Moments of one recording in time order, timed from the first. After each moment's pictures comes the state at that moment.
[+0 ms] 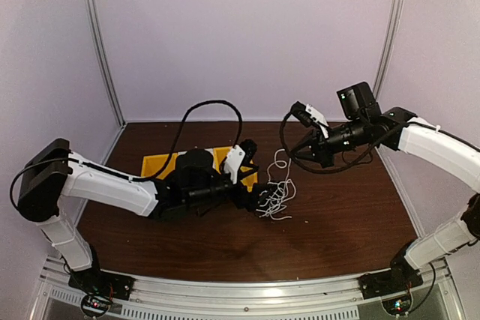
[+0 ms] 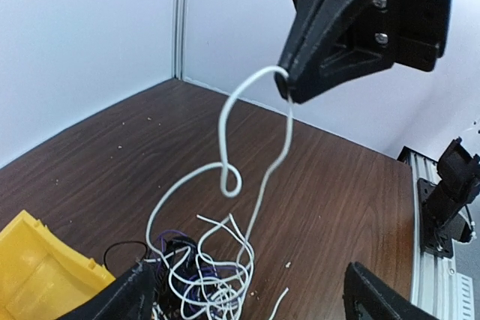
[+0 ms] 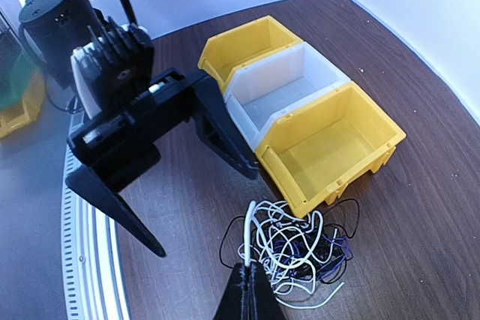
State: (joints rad) left arm -1.07 1.66 0.87 0.61 0.05 -0.14; right arm 0.57 1.36 1.22 -0.56 -0.65 -0.31
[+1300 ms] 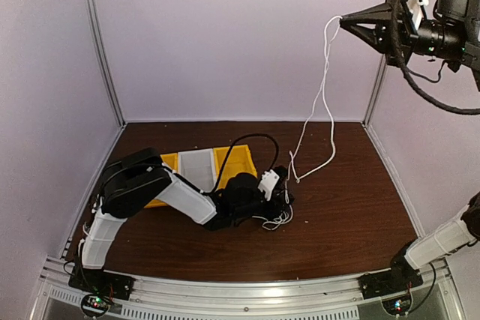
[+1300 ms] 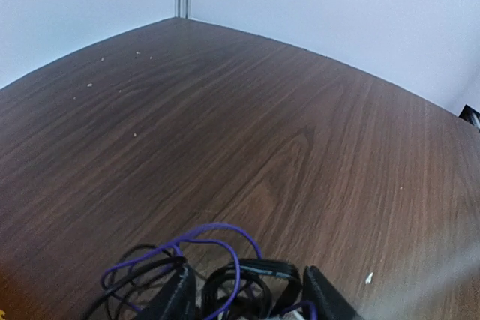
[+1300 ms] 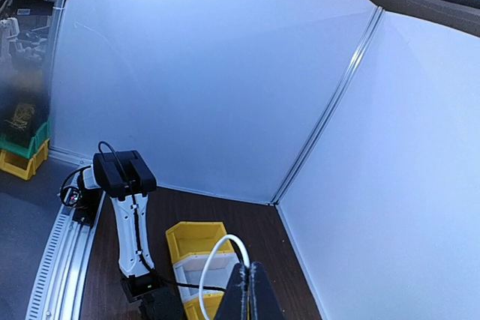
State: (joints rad) left arm -1.07 2.29 1.24 0.80 0.02 -0.13; right arm 0.54 1.35 2.14 -0.85 -0.78 -0.45
